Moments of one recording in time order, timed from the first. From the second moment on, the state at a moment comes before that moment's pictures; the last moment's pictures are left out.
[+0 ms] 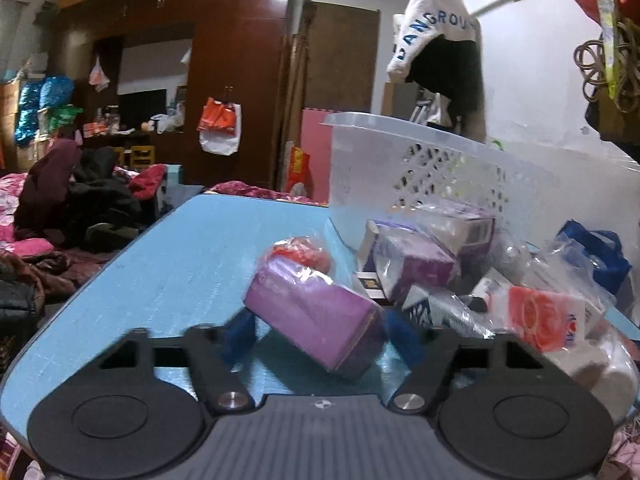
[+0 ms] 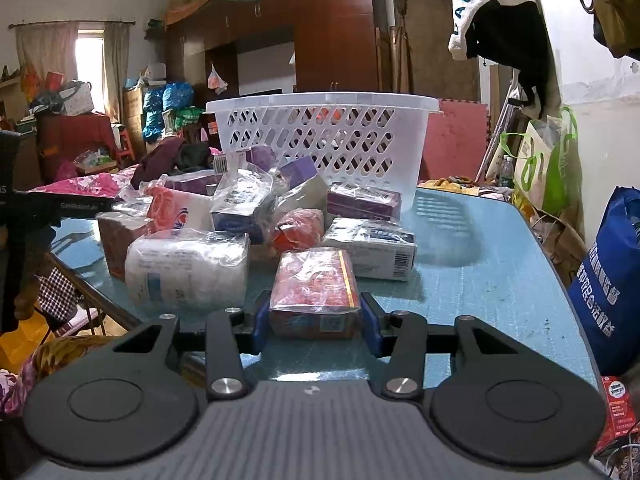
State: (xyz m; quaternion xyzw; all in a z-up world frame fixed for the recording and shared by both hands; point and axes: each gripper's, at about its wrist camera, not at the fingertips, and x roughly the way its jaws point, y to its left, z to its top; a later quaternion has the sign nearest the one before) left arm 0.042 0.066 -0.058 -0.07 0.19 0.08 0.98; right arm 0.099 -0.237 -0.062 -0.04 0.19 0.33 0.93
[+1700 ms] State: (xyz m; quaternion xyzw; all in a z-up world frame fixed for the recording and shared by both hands) left arm 0.116 0.048 0.054 -0.01 0.14 -0.06 0.99; right arm 0.175 -0.195 0.046 -0.09 0.13 0.31 0.94
